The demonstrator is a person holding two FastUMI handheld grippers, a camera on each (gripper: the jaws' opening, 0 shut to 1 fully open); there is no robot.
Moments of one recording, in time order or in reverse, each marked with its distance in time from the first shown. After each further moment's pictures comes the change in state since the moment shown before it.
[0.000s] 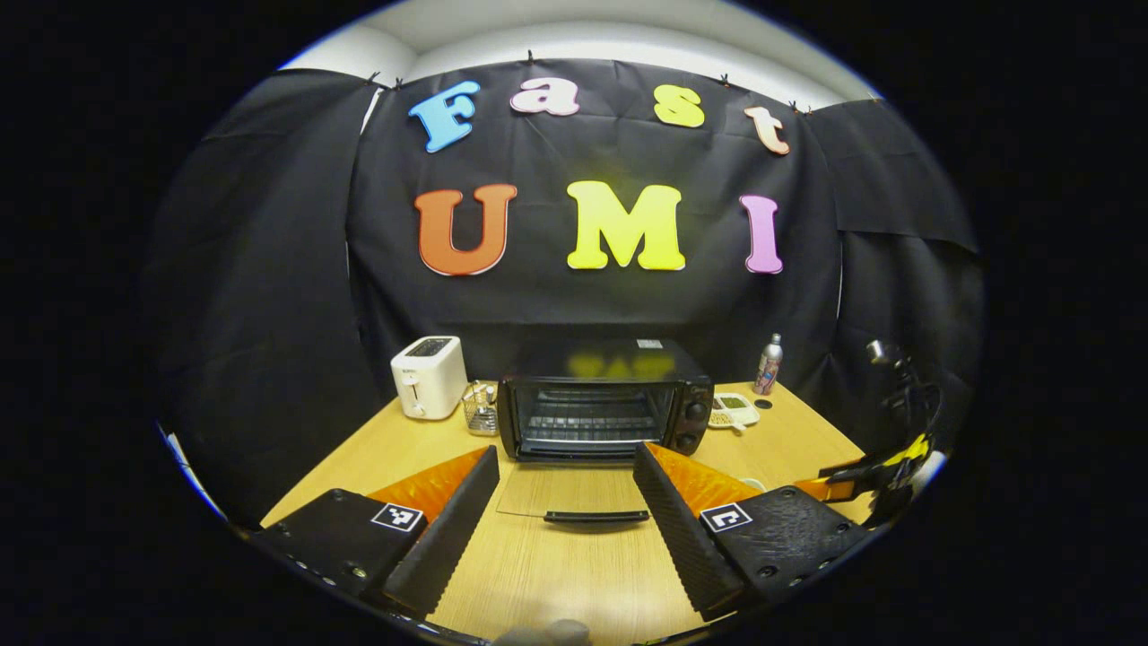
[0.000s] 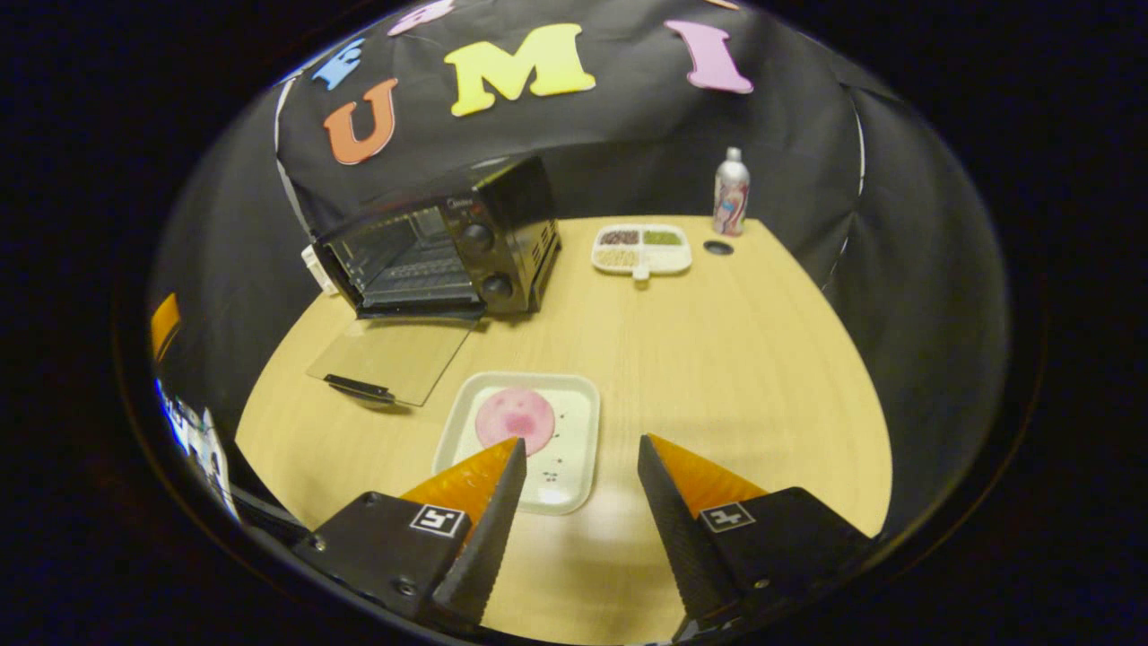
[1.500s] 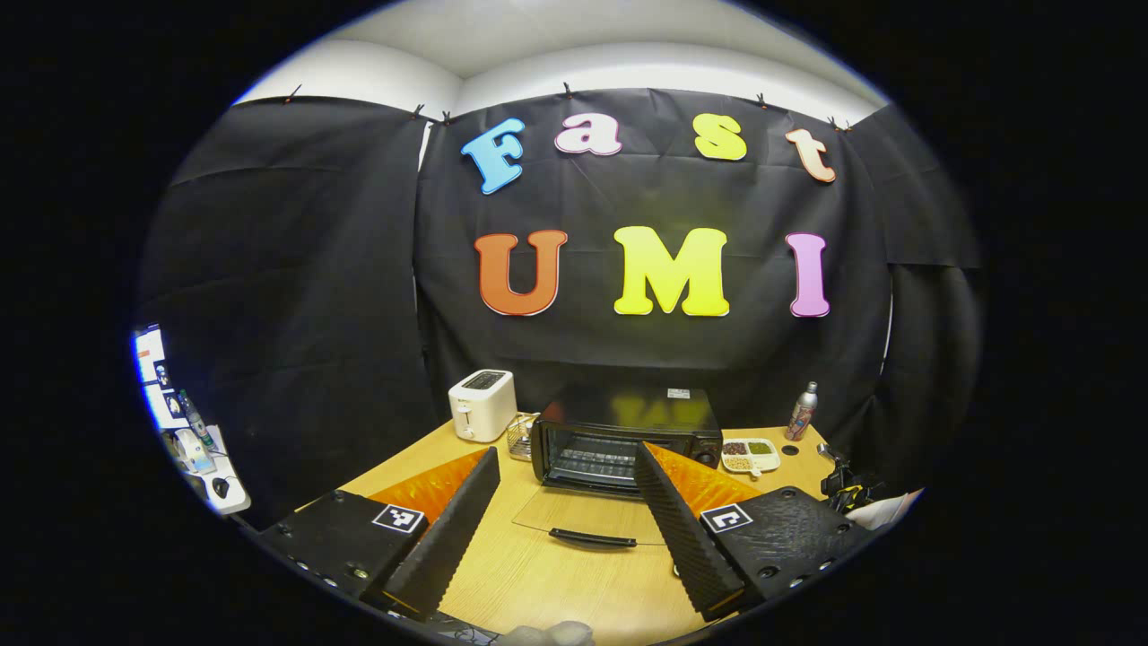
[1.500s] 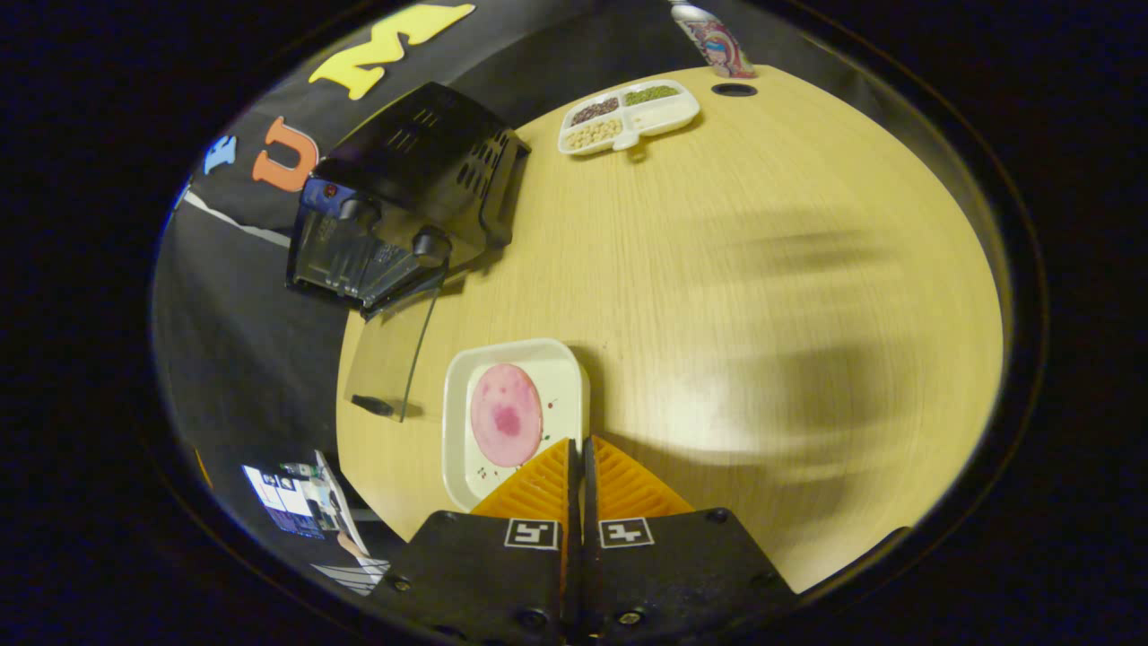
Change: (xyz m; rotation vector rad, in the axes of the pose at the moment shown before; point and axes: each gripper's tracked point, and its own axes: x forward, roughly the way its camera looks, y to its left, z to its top) left arm -0.035 -0.037 0.052 -0.053 -0.073 0.200; right arm 0.062 -0.019 -0.006 0.315 0.341 0.293
